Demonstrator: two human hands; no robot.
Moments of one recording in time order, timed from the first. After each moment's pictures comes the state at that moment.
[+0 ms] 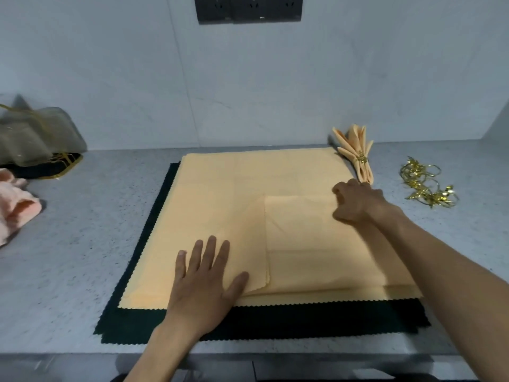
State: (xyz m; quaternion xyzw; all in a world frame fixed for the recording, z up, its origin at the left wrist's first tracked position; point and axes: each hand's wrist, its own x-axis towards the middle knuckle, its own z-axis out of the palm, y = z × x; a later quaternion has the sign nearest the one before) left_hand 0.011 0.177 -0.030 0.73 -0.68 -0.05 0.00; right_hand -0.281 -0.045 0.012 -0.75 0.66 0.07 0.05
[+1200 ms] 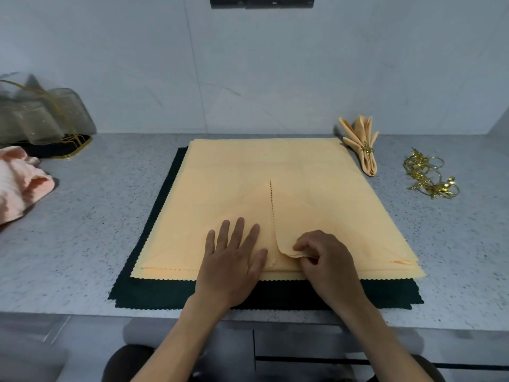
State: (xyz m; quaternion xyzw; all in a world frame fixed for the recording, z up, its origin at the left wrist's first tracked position) left_hand -0.017 0.173 -0.041 0.70 -0.71 -0.05 0.05; right_hand -0.217 0.144 -0.036 -0.77 0.50 -0.35 0.18
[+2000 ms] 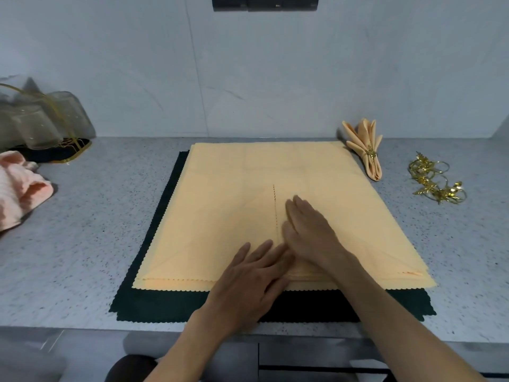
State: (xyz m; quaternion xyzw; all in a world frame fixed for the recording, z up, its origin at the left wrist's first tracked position) left_hand -0.022 0.180 -0.034 0.54 -0.83 -0.08 0.08; right_hand -0.175 0.074 -0.008 -0.80 0.56 -0.11 0.19
